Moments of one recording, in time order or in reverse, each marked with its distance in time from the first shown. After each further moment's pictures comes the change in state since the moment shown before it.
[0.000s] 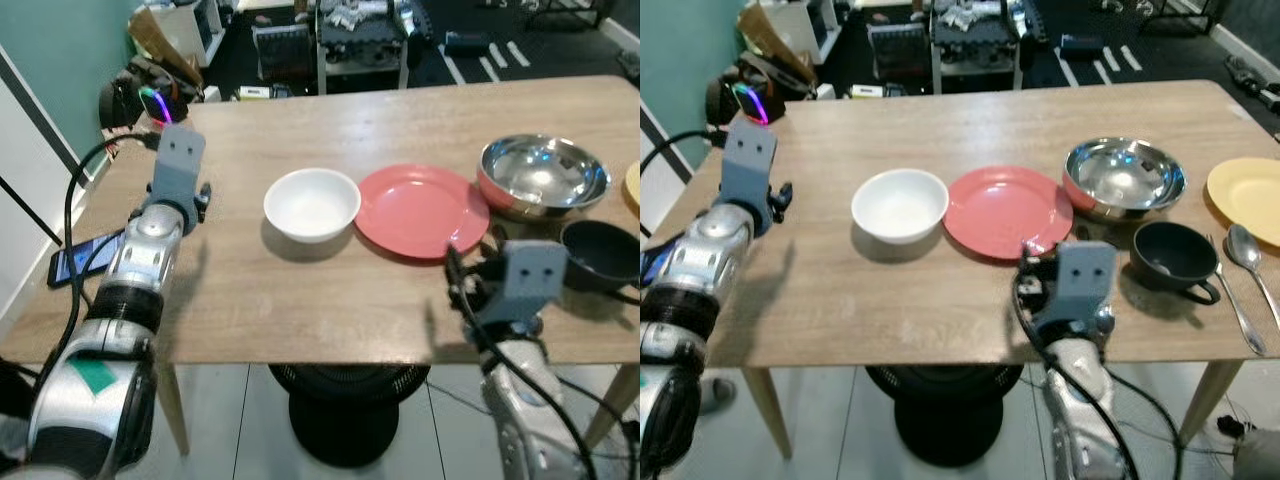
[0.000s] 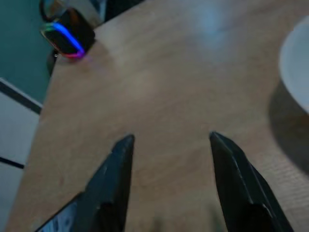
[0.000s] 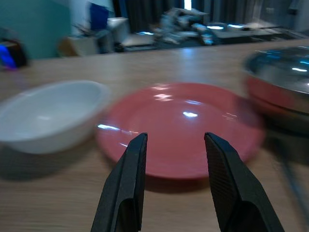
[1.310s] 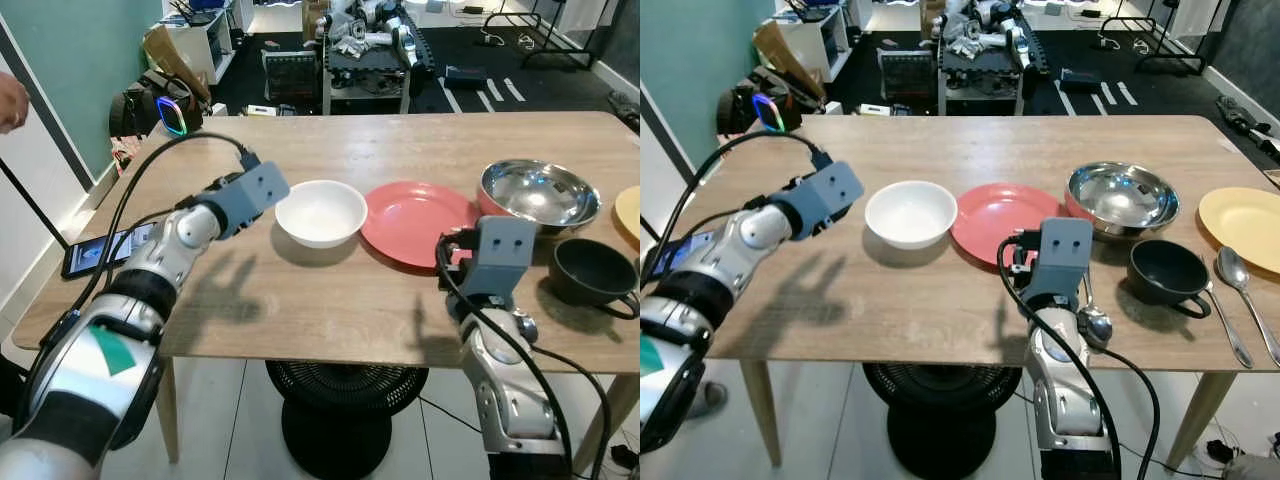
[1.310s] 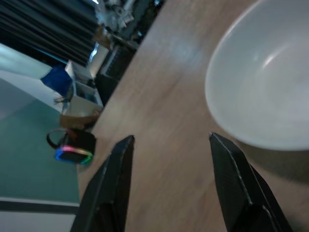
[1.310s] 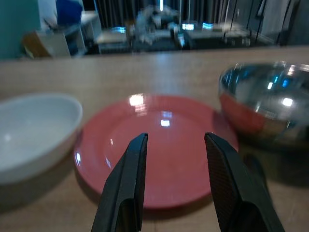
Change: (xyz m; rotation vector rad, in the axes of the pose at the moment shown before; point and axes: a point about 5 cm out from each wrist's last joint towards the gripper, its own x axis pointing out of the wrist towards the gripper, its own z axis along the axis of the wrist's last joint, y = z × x) left arm 0.018 -0.039 0.038 0.538 -0.212 -0.240; right arm 0.027 -0.019 0.008 -0.046 0.033 -0.186
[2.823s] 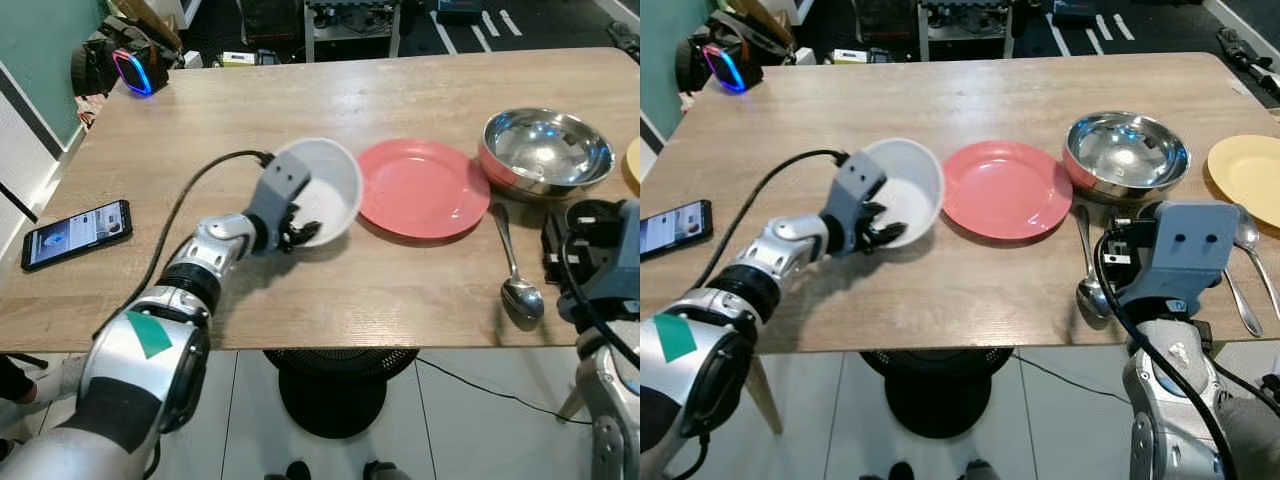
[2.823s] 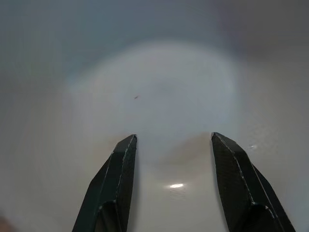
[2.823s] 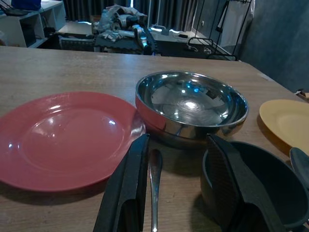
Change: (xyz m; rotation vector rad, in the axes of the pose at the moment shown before) left arm 0.012 -0.057 0.032 -0.591 -0.062 -0.461; right arm -0.036 -0.067 0.058 -0.151 -0.110 -0.088
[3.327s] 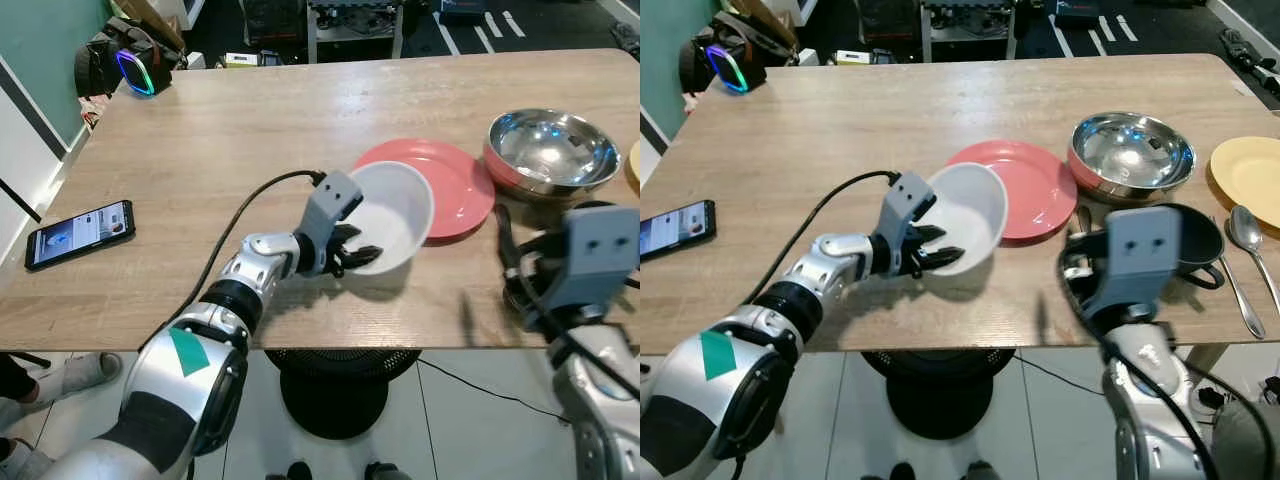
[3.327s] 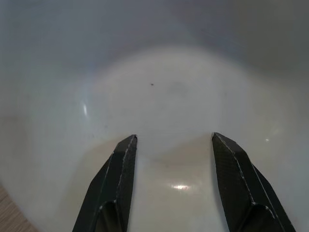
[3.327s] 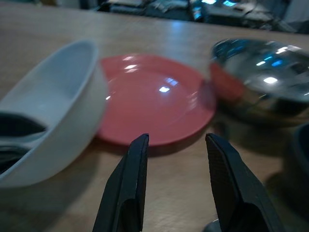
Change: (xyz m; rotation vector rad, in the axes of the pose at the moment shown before) left arm 0.024 -0.051 0.001 -0.064 -0.063 -0.234; right arm -0.009 0.033 -0.019 0.009 0.135 0.251
